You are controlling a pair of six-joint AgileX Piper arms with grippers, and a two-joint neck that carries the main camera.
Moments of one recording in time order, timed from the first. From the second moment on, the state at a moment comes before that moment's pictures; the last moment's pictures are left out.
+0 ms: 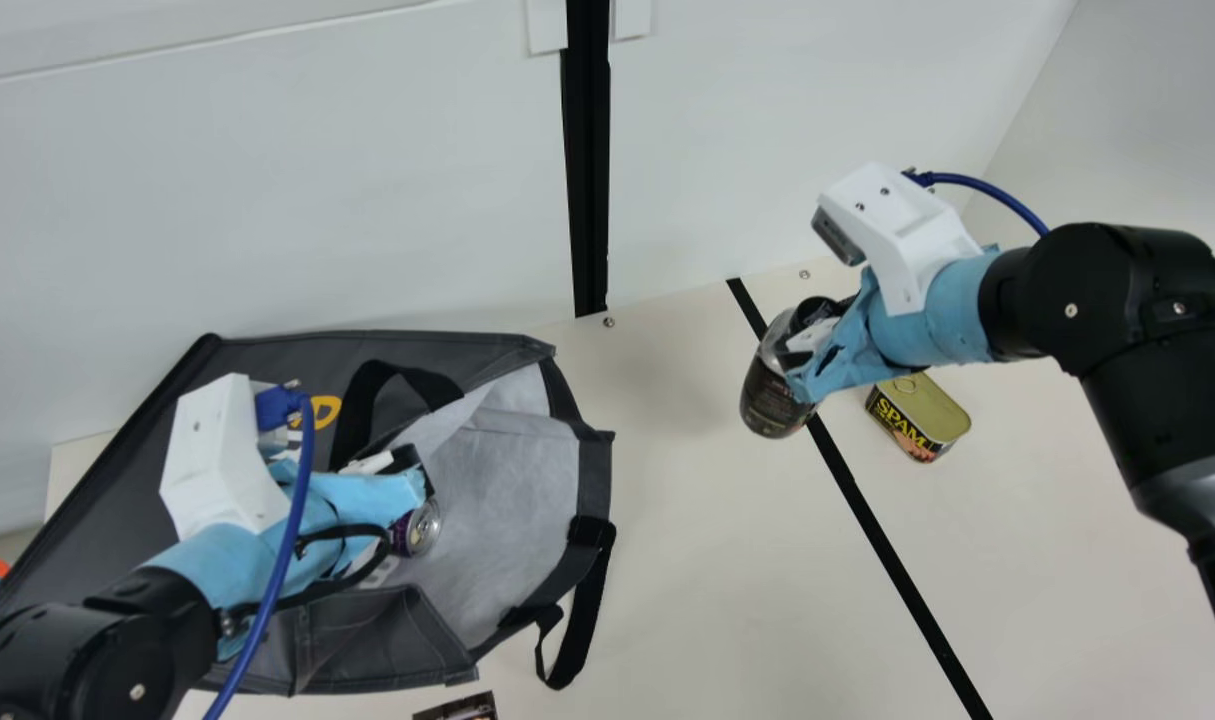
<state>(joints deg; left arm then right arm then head) -34.3 88.7 -73.3 -13.9 28.6 -21.9 -9.1 81.3 -86.0 13.5 62.1 -31.7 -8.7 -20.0</state>
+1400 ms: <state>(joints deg) -34.3 88.7 -73.3 -13.9 28.6 -21.9 0.6 72.4 -79.3 23.0 69.9 -39.9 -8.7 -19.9</state>
